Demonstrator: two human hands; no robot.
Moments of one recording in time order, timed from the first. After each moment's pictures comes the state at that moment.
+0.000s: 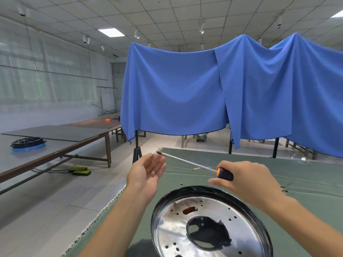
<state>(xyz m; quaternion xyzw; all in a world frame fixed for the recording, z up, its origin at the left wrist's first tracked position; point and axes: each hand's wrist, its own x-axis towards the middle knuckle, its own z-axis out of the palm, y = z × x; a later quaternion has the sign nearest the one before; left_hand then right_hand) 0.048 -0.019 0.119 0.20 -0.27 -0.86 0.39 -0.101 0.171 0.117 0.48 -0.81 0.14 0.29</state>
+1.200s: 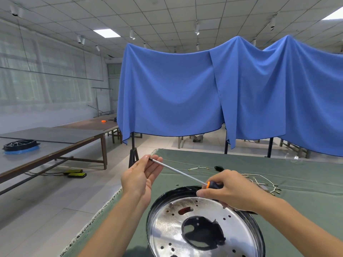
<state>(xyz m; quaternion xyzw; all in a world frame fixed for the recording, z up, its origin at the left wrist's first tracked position) 0.045 -0.012 0.110 0.17 -0.32 -0.81 0.46 -0.086 0.170 0.121 0.51 -0.81 0.28 -0.09</state>
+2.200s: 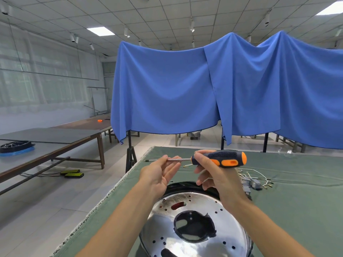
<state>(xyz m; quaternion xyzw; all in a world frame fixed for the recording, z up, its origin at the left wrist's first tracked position) 0.018 0.025 0.127 0.22 -0.34 -0.87 0.29 -0.064 0.154 0.107 0.36 -0.53 0.76 -0.12</state>
